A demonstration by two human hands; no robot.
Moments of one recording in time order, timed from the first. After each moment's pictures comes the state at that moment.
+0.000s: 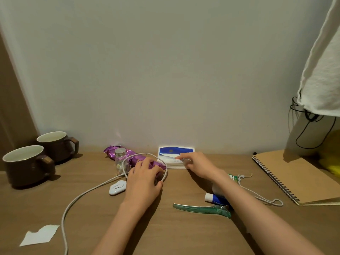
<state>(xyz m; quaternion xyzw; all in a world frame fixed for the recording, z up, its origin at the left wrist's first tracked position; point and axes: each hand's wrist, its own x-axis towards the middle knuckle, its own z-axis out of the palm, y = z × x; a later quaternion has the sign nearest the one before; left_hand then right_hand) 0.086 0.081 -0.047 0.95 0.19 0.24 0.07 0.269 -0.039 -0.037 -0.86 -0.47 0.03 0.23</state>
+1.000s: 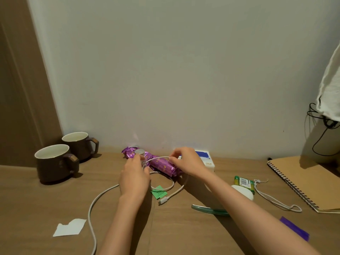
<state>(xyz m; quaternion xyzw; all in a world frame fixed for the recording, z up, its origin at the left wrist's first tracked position) 0.056 0.124 -0.028 0.84 0.37 0.33 0.22 0.206 0.030 -0.012 -0.85 -0.42 0.01 0.31</state>
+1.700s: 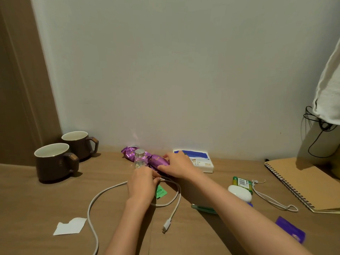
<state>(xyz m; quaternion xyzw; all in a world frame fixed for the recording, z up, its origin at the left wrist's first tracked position) 0.067 0.118 -0.048 0.90 0.31 0.23 0.21 0.190 0.053 -0.018 -0.88 -0.44 -0.01 0.14</state>
